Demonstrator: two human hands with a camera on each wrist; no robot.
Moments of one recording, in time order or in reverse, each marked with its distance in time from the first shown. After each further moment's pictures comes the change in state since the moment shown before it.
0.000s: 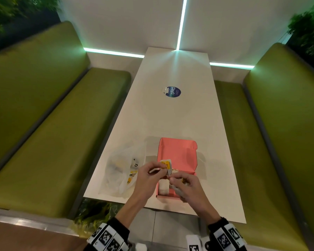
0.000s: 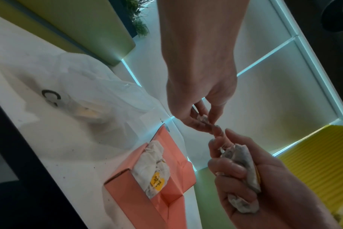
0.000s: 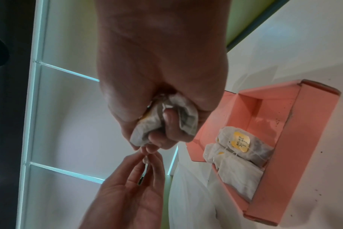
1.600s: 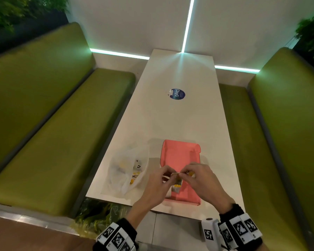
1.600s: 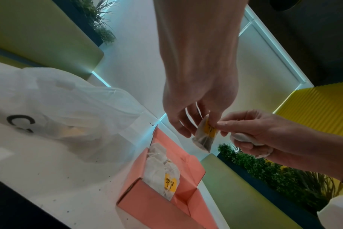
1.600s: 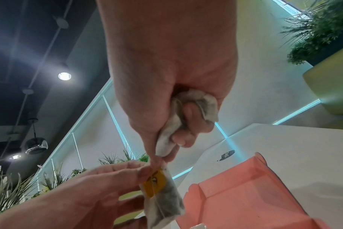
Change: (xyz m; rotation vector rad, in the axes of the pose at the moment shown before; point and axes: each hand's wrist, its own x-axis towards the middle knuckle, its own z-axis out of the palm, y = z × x) left_hand -0.001 -0.009 0.012 0.397 -0.184 0.175; right_hand 0.030 -0.034 -0.031 -1.028 -0.039 -0.271
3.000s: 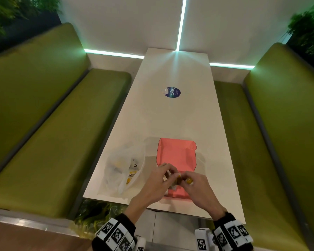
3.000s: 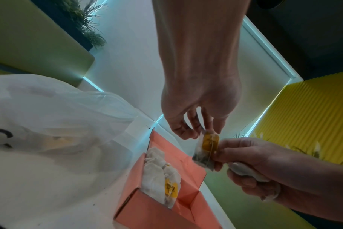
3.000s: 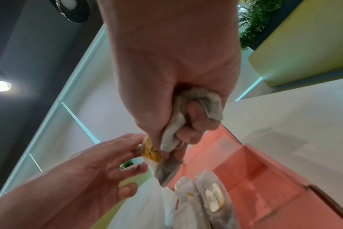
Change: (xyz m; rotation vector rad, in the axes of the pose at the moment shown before) left_hand 0.010 -0.006 0.004 0.211 -0.115 0.094; right_hand -0.024 0.024 0.033 0.310 0.011 0.153
